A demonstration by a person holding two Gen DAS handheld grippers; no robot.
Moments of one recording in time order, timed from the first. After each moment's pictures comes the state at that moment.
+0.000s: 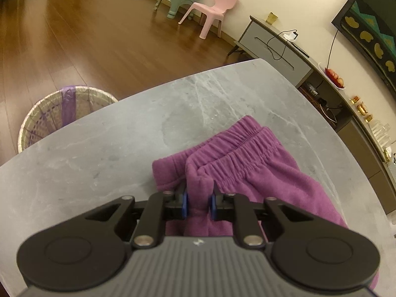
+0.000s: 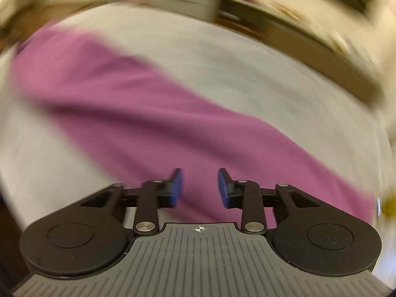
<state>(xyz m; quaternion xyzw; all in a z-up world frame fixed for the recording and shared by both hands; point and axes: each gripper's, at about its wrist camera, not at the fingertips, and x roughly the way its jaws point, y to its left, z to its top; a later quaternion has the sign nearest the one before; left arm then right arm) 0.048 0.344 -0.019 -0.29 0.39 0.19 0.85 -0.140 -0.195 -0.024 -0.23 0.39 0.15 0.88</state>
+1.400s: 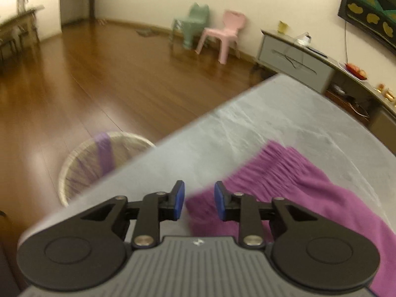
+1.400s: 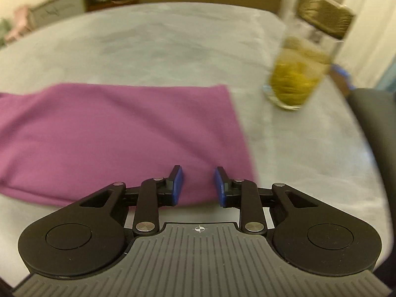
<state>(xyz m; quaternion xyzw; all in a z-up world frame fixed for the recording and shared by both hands) 0.046 0.346 0.007 -0.18 0.35 0.27 0.88 -0.137 -0.437 -0.037 0.00 0.48 -0.14 0.87</state>
